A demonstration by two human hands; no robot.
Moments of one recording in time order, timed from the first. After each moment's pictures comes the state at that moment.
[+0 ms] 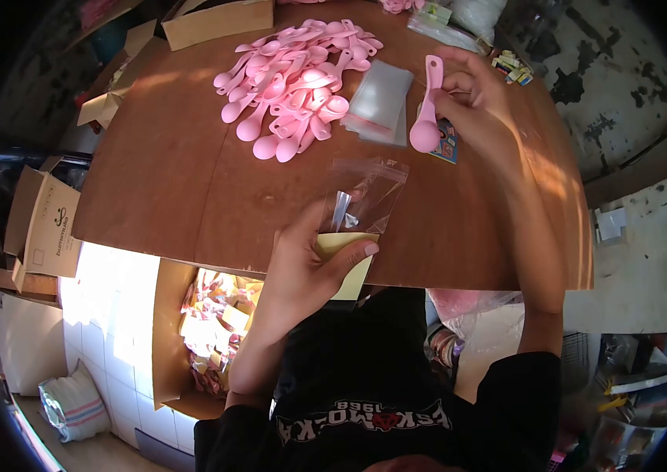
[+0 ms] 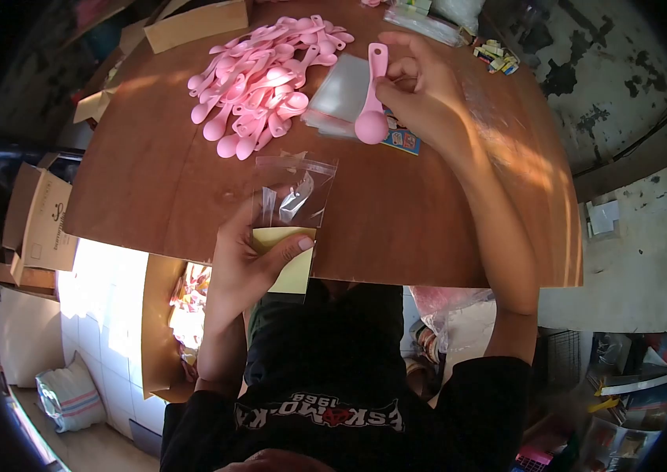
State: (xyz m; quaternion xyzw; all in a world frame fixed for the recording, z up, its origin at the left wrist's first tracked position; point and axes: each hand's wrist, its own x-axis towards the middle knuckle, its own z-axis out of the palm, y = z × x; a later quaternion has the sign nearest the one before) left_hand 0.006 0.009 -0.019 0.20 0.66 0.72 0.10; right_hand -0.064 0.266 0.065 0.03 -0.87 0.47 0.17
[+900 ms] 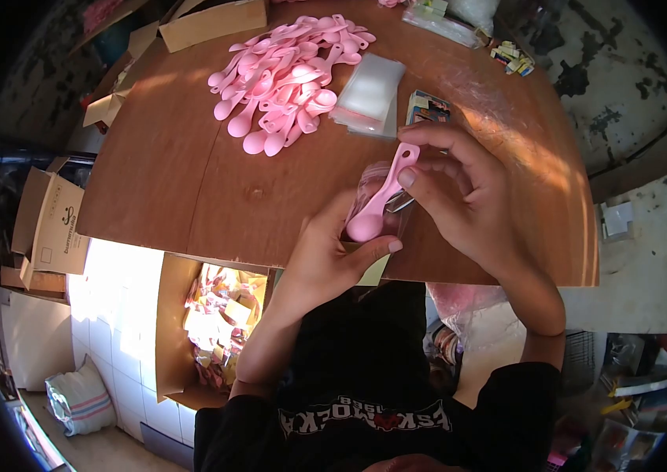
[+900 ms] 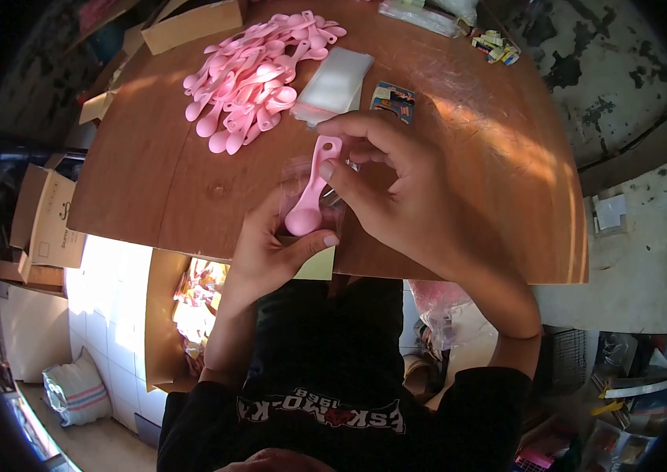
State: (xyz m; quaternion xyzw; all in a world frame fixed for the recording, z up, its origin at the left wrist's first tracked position) left_hand 0.012 0.044 -0.021 0.26 0.62 0.73 0.16; right_hand 0.029 0.228 0.052 0.19 -0.82 0.52 0.17
